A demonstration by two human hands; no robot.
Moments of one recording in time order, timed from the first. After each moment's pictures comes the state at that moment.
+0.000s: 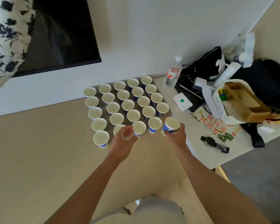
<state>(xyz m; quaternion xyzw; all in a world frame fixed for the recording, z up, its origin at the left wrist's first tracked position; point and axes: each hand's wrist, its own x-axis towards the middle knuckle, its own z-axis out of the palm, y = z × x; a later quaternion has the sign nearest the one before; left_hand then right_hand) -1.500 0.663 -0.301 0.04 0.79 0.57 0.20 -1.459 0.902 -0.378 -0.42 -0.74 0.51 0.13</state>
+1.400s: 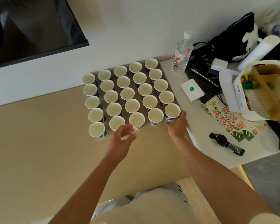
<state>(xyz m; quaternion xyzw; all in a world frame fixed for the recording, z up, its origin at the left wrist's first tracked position) -1.484 0.700 -0.319 -0.03 0.81 0.55 0.20 -1.502 0.941 -0.430 -0.39 -0.76 0.51 0.11</state>
